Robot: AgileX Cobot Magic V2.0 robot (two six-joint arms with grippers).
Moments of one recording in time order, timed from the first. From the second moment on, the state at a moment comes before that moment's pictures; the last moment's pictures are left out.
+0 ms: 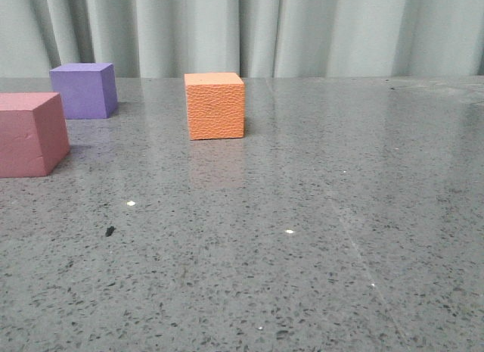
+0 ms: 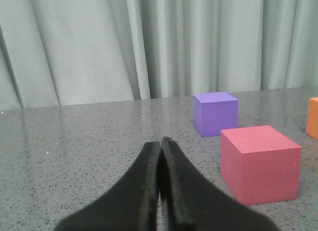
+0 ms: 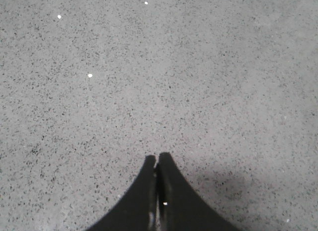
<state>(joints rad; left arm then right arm) -0.04 0.00 0.00 0.23 -0.02 -0.18 0.11 0.65 -0.67 -0.12 0.76 0.08</state>
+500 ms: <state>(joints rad) -0.04 0.00 0.00 0.23 -0.02 -0.18 0.11 0.64 -0.64 -0.11 0.71 0.08</state>
